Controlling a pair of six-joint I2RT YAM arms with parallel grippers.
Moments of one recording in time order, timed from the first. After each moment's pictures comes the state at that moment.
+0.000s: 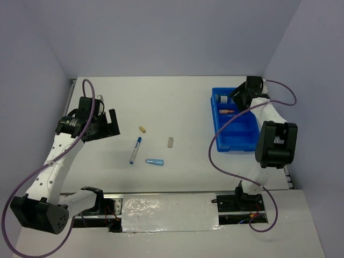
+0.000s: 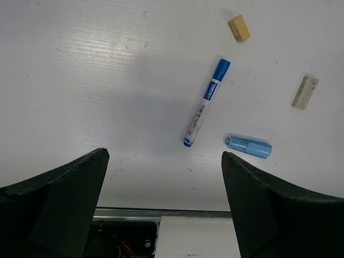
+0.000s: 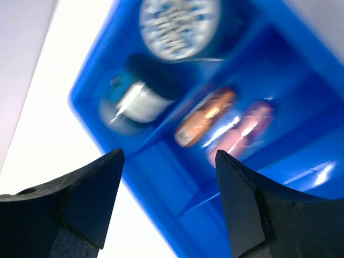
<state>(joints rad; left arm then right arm) -0.17 1.10 1.17 -1.02 -0.06 -0.40 -0.11 1.75 1.30 -0.35 0.03 0.85</state>
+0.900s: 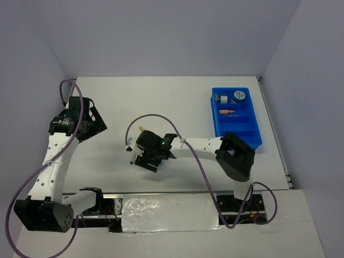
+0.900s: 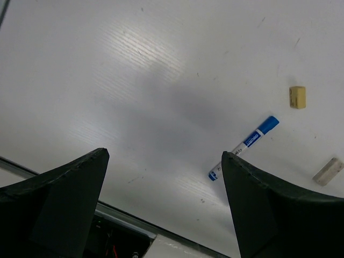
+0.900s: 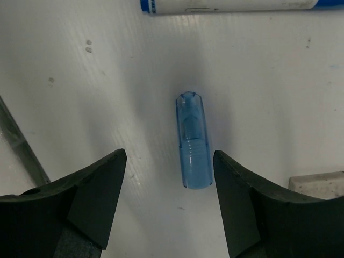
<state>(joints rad) -0.02 1.11 1.19 -1.05 -0.28 -0.56 1.11 1.88 1.31 -0.47 -0.07 -0.16</state>
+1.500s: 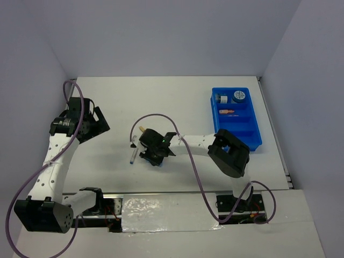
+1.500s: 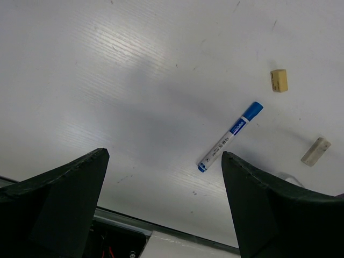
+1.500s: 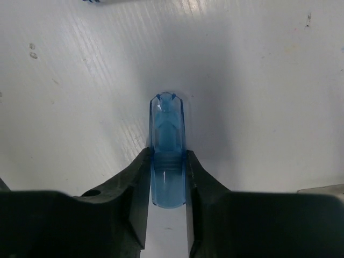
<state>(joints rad) -0.02 1.10 1.15 -1.01 -0.17 -0.52 1.06 1.95 1.29 -0.41 -0.07 -0.13</state>
